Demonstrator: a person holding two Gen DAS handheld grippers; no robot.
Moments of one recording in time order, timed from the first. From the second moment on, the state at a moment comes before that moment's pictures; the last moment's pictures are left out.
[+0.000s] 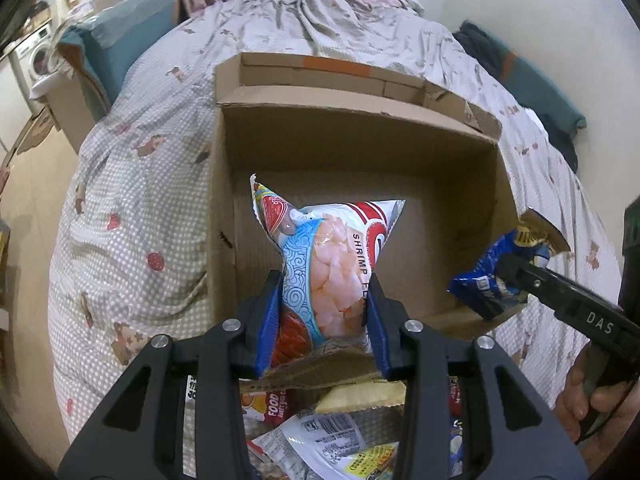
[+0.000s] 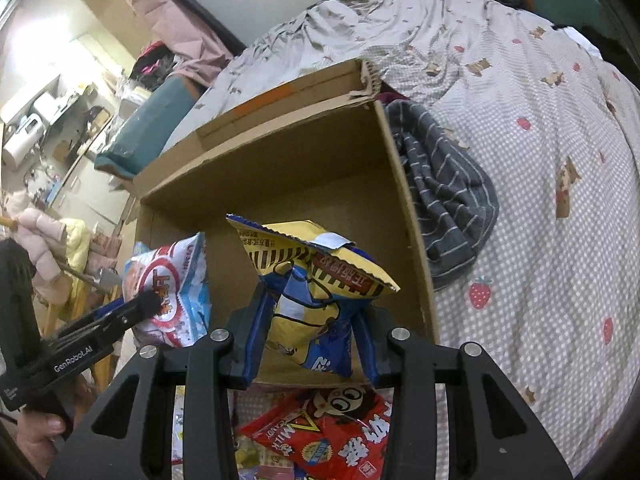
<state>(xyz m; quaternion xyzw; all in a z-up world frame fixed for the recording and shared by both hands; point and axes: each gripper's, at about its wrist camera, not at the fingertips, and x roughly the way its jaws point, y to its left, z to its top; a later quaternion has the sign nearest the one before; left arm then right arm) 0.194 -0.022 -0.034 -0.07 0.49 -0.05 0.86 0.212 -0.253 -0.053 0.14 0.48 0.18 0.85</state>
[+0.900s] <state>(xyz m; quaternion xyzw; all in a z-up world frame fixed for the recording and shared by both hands) 0.191 -0.027 -0.034 -0.04 0.49 -0.04 0.87 0.212 -0.243 -0.059 0.14 0.49 0.20 0.84</state>
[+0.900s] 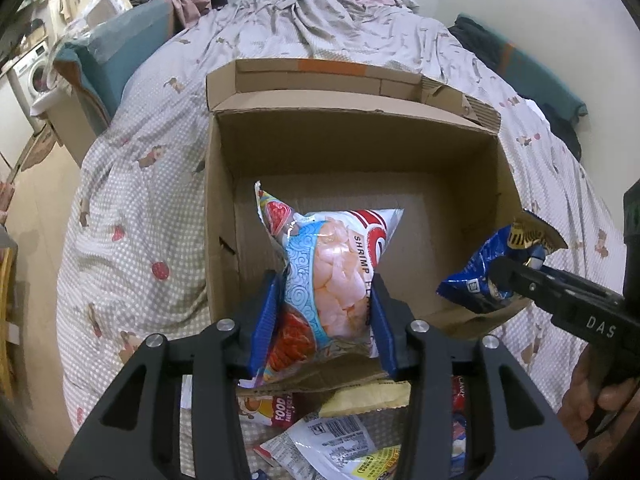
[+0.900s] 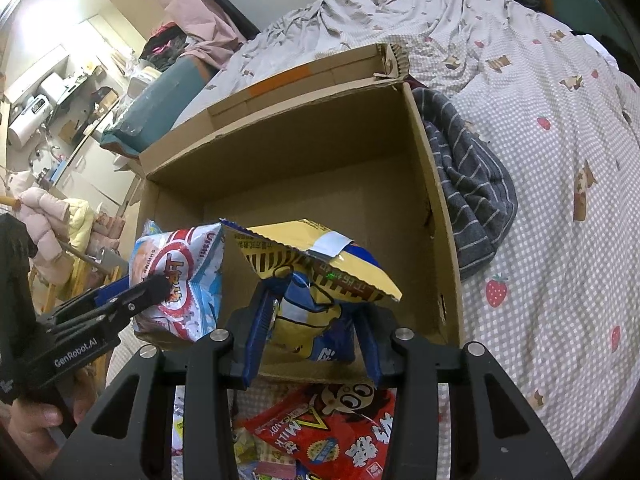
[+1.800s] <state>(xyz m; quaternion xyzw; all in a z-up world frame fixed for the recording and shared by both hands) 0.157 -0.021 -0.001 -0.01 0.45 -0.03 0.89 0.191 -0.253 -0.020 0.14 0.44 0.20 0.86</state>
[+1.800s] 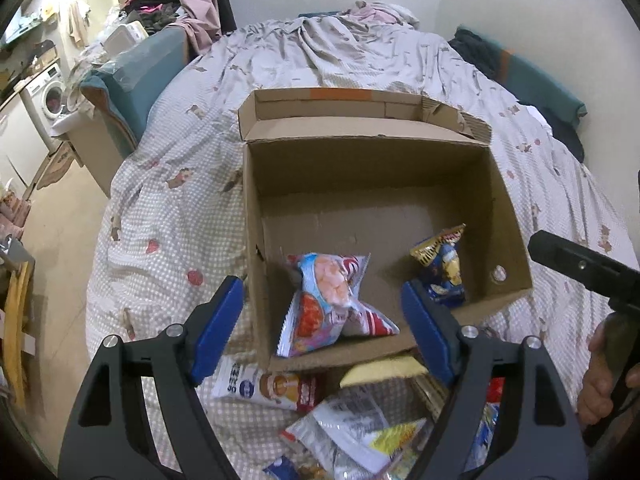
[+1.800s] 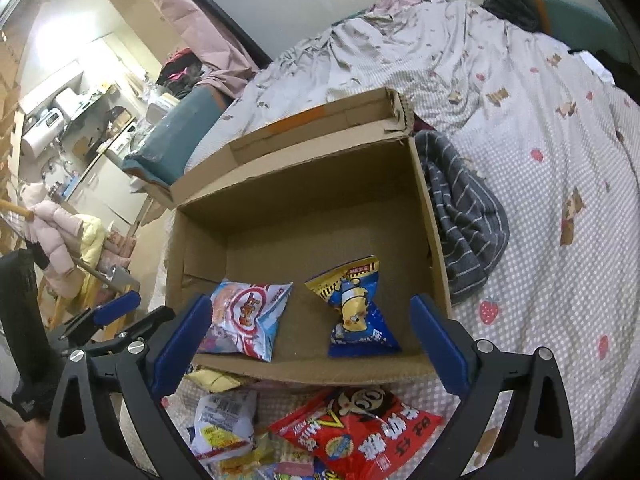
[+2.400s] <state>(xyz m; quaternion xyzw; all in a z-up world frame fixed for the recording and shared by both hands) 0.089 -0.006 0.015 -0.01 0.44 -0.01 0.90 0.127 -0.262 -0.011 0.16 0.45 0.20 0.86</state>
